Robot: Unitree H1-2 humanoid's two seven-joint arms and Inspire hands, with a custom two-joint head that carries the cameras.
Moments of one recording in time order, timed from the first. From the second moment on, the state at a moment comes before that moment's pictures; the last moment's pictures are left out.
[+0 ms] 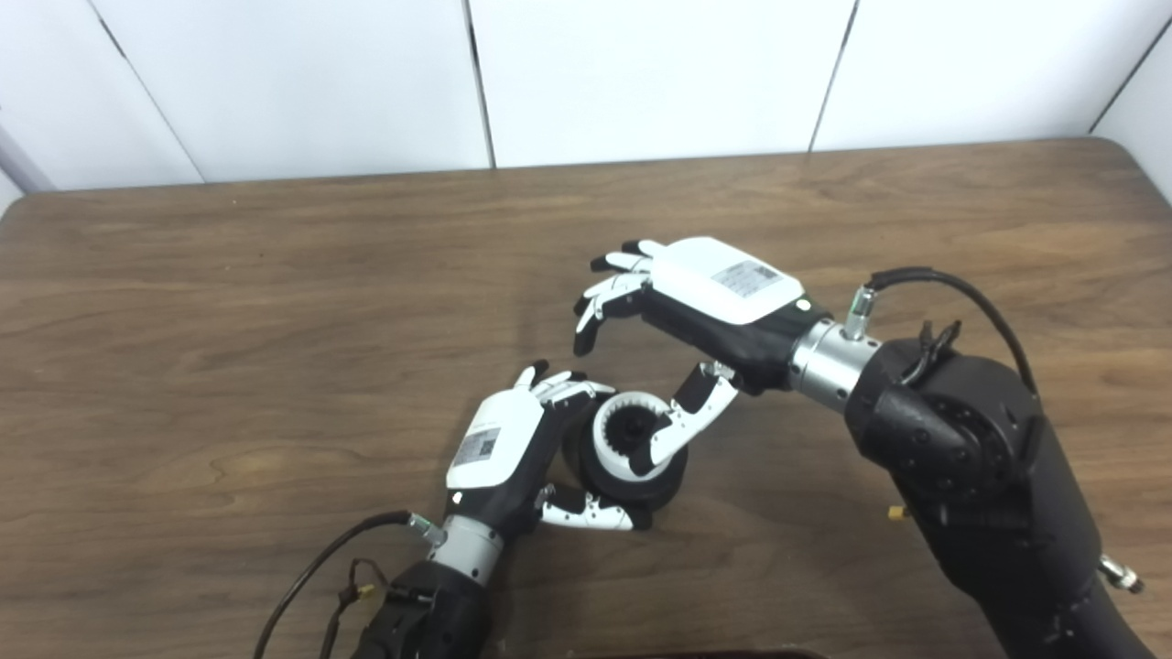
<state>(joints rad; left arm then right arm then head) 0.08 0.12 -0.47 -0.22 0.79 0.10 -0.06 -0.30 -0.29 0.32 -0.69 -0.83 0.29 0.87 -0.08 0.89</state>
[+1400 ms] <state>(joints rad) -0.05 0.17 -0.34 -0.54 0.97 0.46 -0.79 -0.31 -0.31 0.28 -0.68 -0.83 0.28 0.86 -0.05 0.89</state>
